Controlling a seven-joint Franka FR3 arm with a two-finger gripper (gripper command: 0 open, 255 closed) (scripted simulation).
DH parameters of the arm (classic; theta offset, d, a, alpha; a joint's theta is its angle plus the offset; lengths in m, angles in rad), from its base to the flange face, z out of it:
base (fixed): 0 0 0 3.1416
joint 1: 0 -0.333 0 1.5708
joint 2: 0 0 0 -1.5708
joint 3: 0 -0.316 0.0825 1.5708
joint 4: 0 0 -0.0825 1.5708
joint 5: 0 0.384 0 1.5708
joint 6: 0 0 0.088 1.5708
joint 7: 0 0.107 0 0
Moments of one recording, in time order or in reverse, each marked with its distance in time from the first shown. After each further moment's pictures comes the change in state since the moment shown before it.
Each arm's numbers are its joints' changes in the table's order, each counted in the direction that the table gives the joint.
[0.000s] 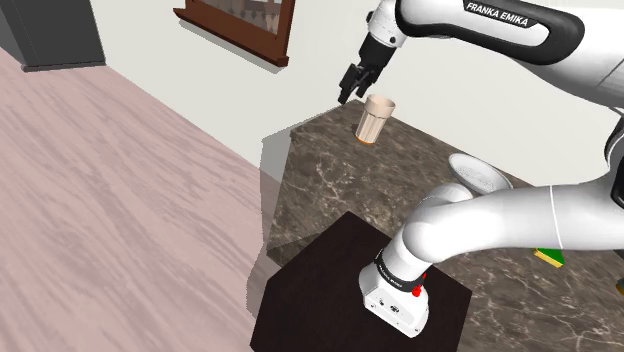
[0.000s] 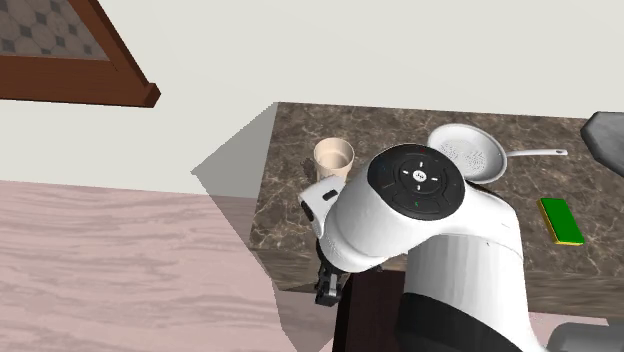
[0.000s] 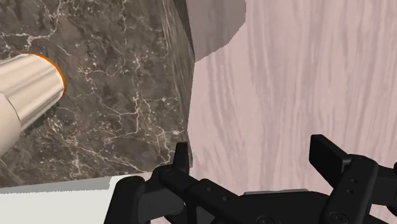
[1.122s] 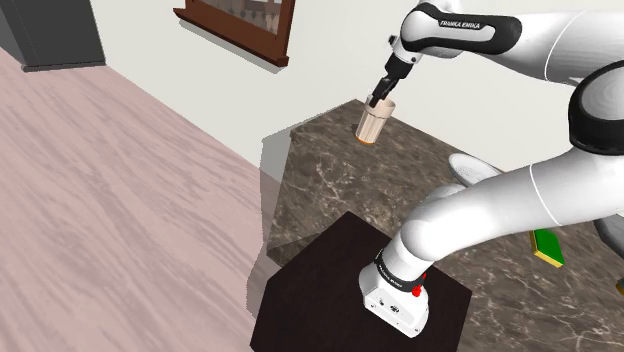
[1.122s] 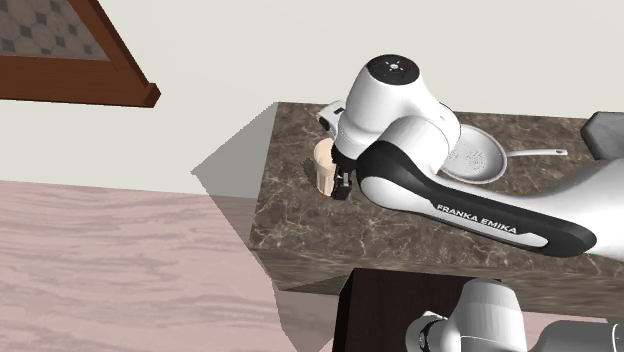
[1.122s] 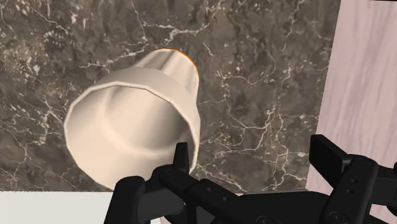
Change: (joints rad) arm 0.050 0.241 0.397 -0.102 -0.148 0.179 -0.474
